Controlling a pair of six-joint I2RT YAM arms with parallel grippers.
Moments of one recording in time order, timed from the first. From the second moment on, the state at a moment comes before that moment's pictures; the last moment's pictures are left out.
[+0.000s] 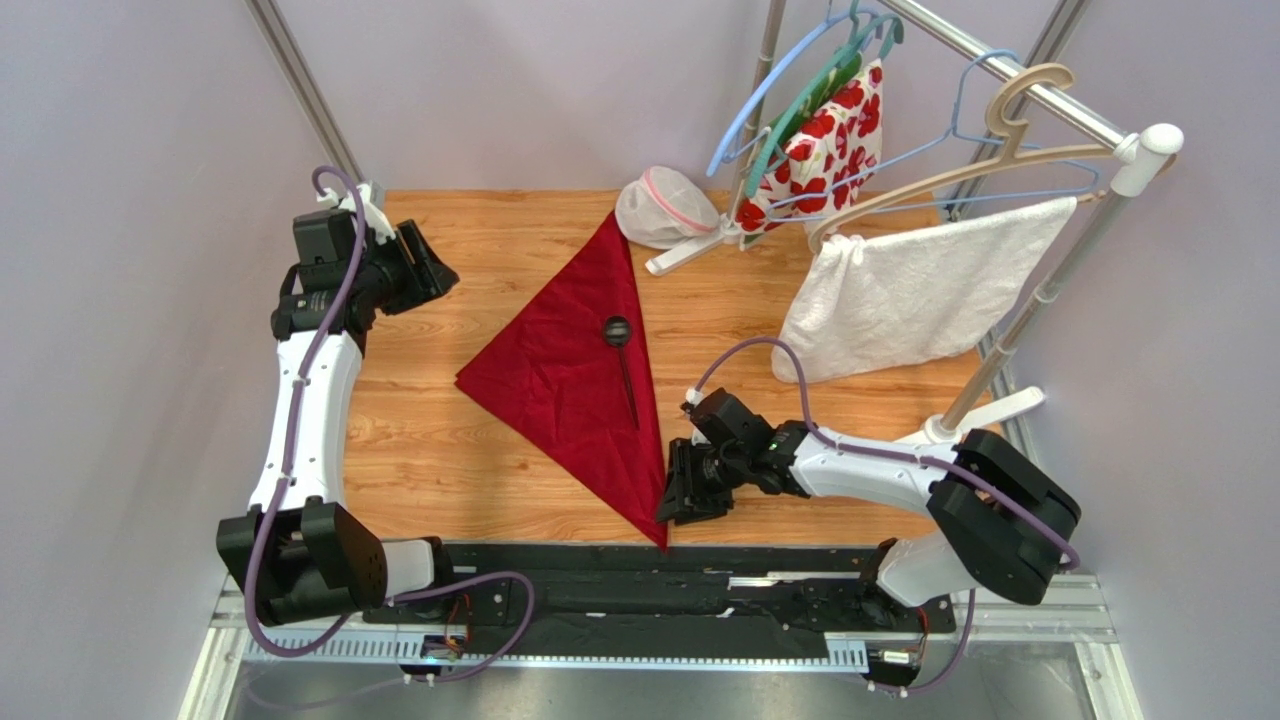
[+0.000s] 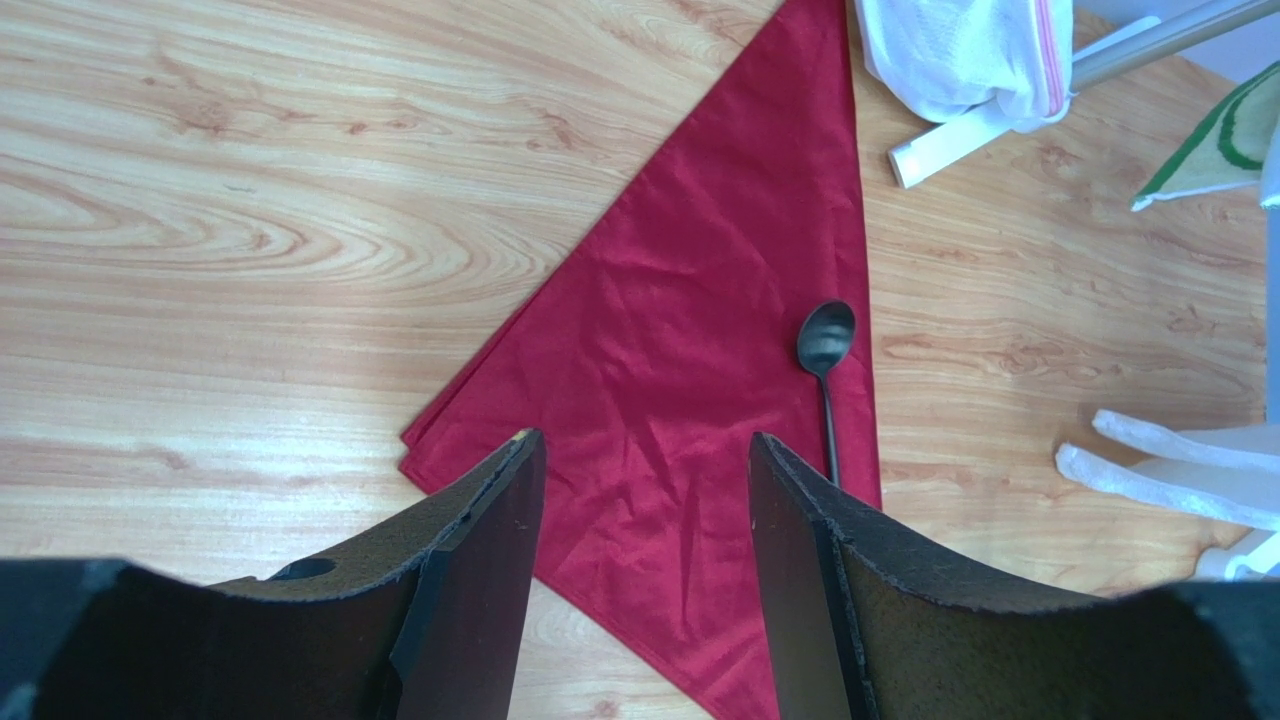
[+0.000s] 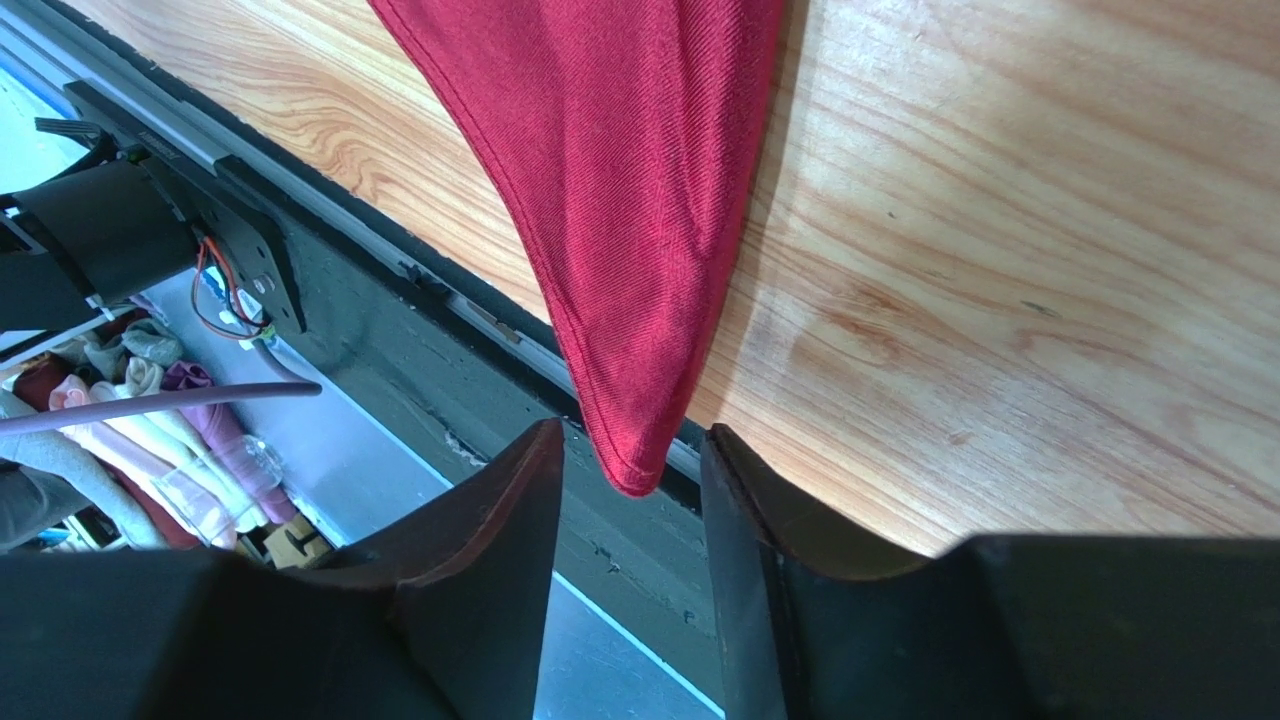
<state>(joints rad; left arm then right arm) 0.17 1.27 1.25 -0.57 0.34 -0.29 0.91 1.41 0.63 -0.19 -0.37 0.93</state>
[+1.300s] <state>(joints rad) 0.17 1.27 1.25 -0.56 0.34 -0.30 0.96 1.53 0.63 -0.16 -0.39 0.98</state>
